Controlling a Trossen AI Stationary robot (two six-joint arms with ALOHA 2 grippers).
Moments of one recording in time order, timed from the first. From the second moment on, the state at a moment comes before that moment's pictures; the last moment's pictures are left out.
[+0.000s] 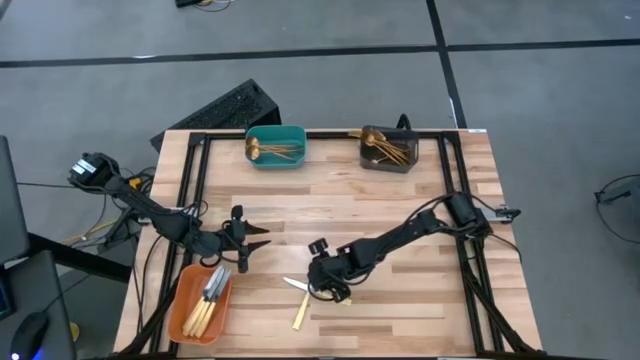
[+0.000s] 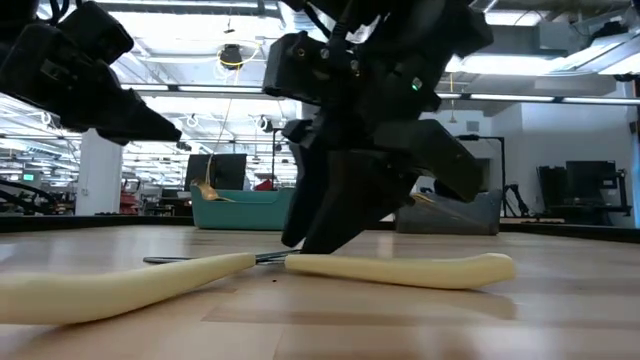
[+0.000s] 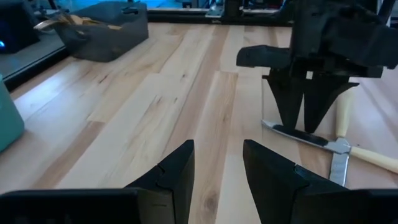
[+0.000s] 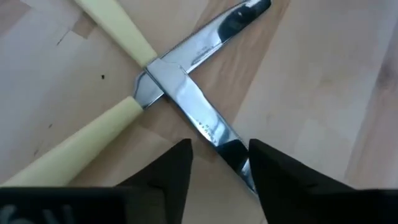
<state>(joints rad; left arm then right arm) -0.50 1.00 0.19 0.39 -0.67 -0.28 0.33 2.13 1.42 -0.31 0.14 -0.24</state>
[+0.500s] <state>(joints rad) -0.50 1.00 0.19 0.35 -0.67 -0.30 0.20 2.13 1.43 -0.34 0.35 0.14</state>
